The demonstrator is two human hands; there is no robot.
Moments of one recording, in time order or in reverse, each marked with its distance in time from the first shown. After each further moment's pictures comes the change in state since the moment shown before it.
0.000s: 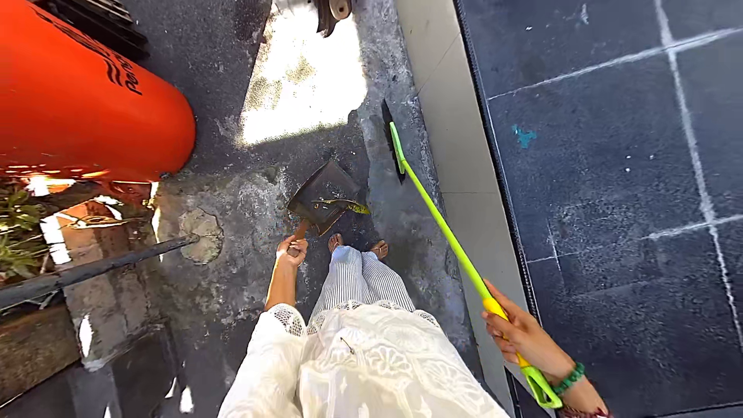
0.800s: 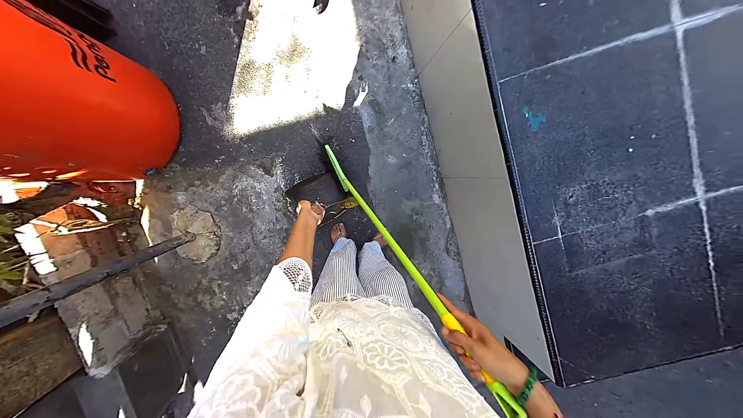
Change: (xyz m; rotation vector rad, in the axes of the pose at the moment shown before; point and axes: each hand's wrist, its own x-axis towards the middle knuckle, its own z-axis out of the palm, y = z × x) left_hand 0.051 -0.006 0.108 0.492 0.318 0.248; right_hand -0.013 0.012 0.120 0.009 -0.232 0.160
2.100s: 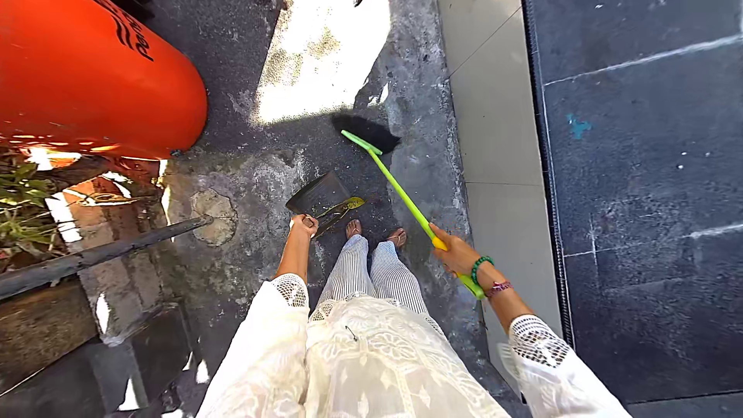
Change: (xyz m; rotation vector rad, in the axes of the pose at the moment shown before) left_hand 0.023 0.036 -0.121 -0.240 0.038 -0.060; right_hand 0.147 -0.120 0.020 -0.735 0.158 0.034
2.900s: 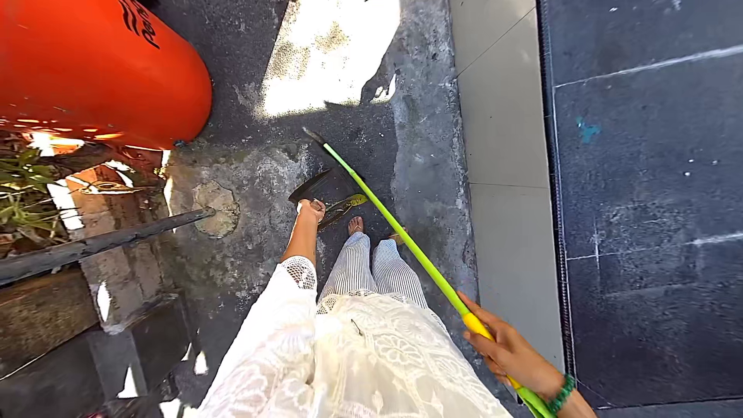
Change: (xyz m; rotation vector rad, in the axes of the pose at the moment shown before) left_hand 0.008 0.004 0.026 -0.084 -0.004 0.005; right_hand -0.153 0.068 0.064 0.398 -0.112 -0.062
